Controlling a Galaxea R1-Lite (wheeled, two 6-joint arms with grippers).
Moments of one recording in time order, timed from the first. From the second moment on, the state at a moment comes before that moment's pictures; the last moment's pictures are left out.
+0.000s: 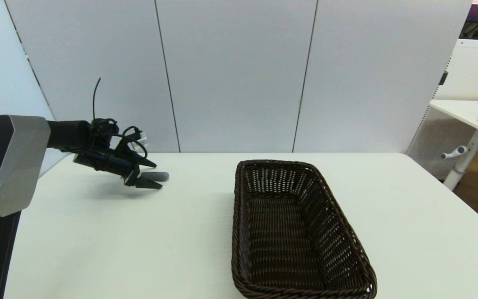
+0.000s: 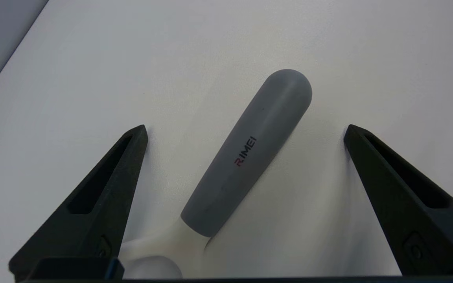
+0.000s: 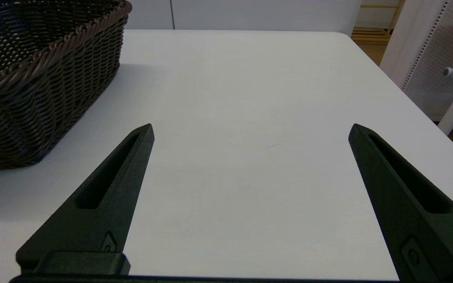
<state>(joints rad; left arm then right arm) 0.09 2.46 -1.98 0.65 -0.77 1.06 0.00 0.00 0.00 -0.01 0.01 -0.01</state>
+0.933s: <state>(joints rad) 0.09 2.46 -1.98 0.66 -0.77 1.04 0.00 0.00 0.00 -0.01 0.01 -0.01</state>
